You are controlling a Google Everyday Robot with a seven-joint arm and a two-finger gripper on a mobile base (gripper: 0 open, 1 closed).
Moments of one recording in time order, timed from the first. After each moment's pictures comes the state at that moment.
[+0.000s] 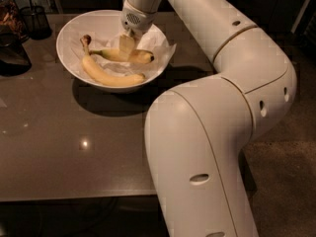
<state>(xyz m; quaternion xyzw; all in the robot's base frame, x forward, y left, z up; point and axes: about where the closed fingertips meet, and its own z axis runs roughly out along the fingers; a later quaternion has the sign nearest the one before) 0.706 0.080 0.886 -0.58 0.79 0.13 0.14</state>
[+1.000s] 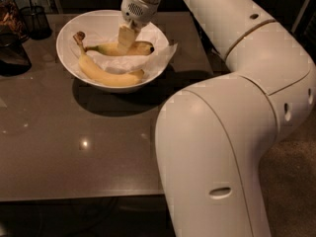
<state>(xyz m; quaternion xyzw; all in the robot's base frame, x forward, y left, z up) 0.691 0.078 0.920 -0.60 0.77 0.14 0.17</state>
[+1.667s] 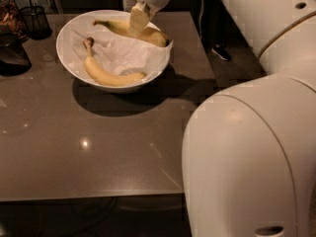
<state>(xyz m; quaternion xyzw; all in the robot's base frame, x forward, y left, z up) 0.690 0.041 0.969 -0.57 0.78 0.11 0.23</state>
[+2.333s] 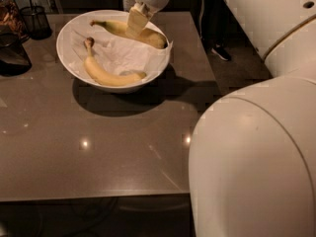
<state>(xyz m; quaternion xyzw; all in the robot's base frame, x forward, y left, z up) 0.682 0.045 0.973 -0.57 0.78 0.11 0.24</state>
